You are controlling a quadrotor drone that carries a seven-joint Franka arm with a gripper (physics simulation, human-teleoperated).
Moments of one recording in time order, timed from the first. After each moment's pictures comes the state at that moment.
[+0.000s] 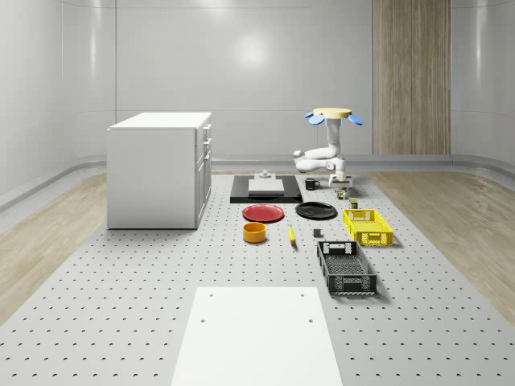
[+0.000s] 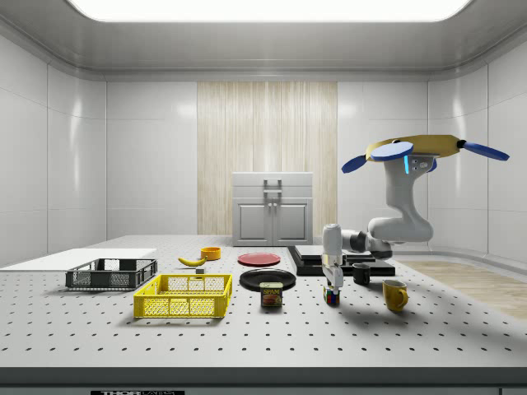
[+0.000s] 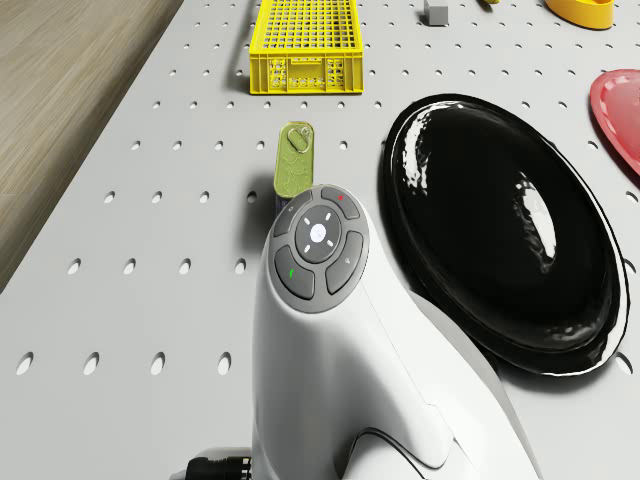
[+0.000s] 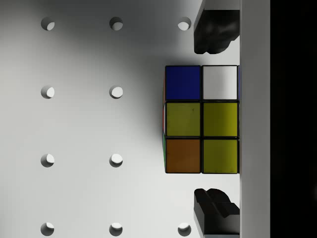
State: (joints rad) arm -1.11 -1.29 1.29 -2.88 -1.91 1.37 1.63
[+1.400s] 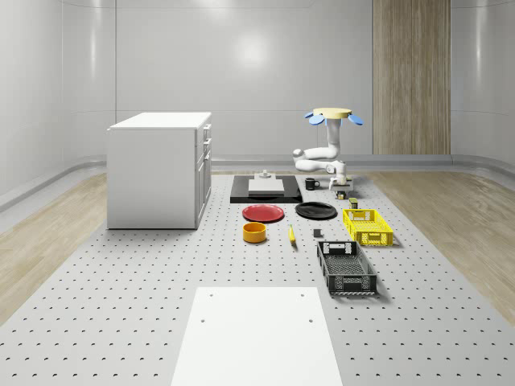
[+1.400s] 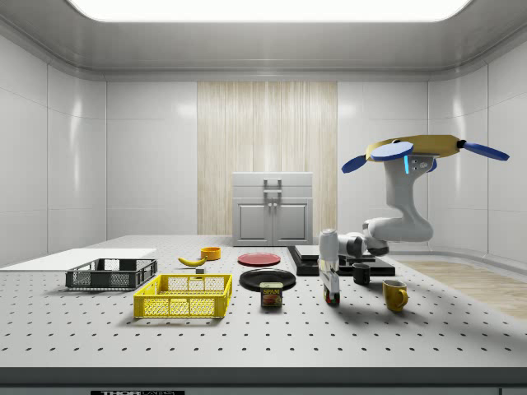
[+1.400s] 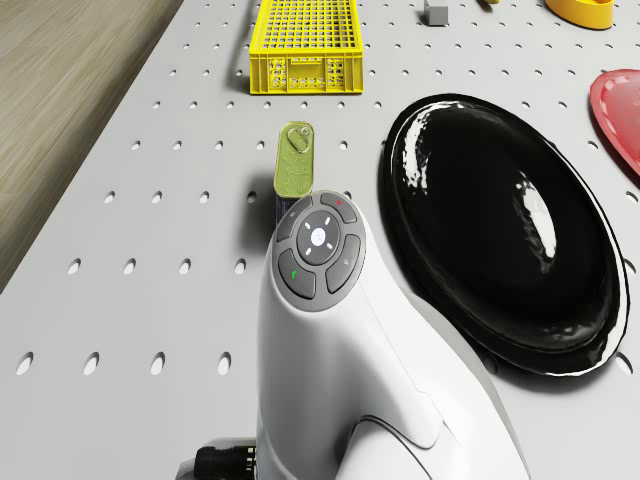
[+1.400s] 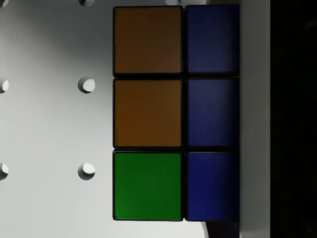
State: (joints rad) arm -1.18 -1.36 1.27 -2.81 -1.92 1.46 1.65
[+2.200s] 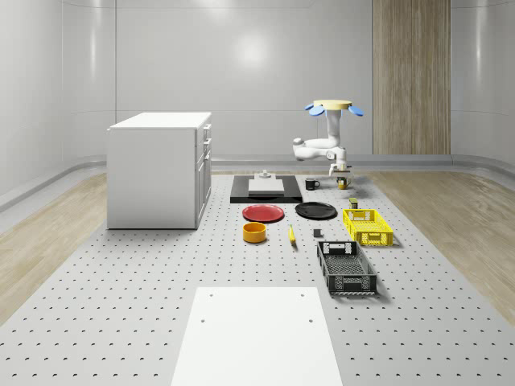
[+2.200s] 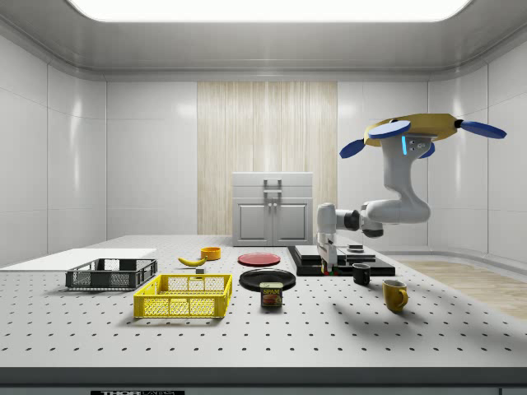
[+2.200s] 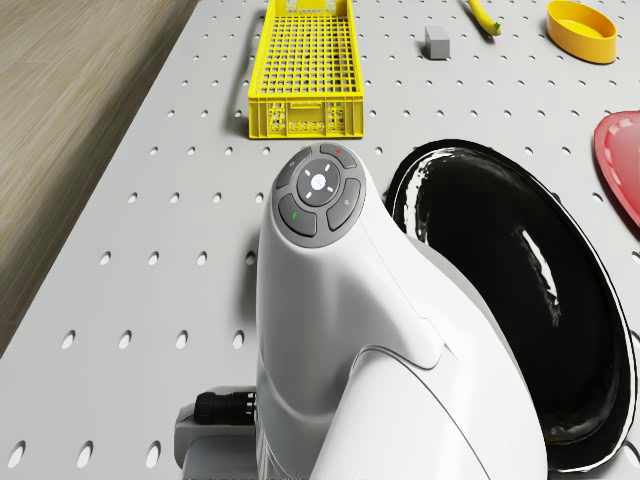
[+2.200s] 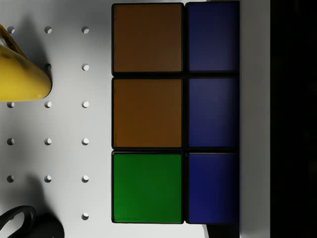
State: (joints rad) arm -1.20 -1.40 1.41 -2.83 -1.78 1.46 1.68
